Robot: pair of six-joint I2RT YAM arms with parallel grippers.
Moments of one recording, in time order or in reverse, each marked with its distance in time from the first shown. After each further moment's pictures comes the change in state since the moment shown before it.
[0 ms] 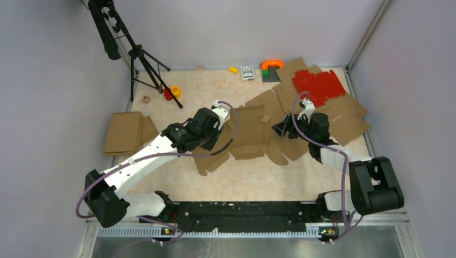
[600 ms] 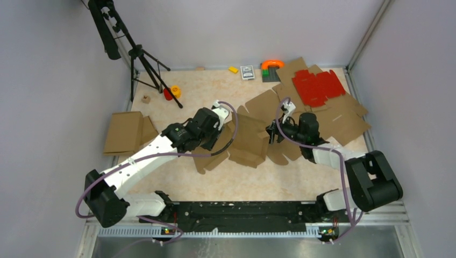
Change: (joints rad) left arm -0.002 0.000 0.000 0.001 -0.005 0.012; right arm 0.164 0.092 0.055 0.111 -0.220 -0.121
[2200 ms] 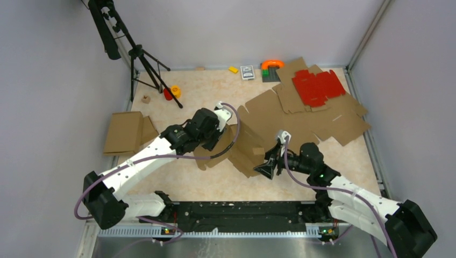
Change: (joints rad) left arm -0.003 -0.021 -0.023 0.056 0.056 0.080; right arm 0.327 -0.576 -0.283 -0.219 0.102 -0.034
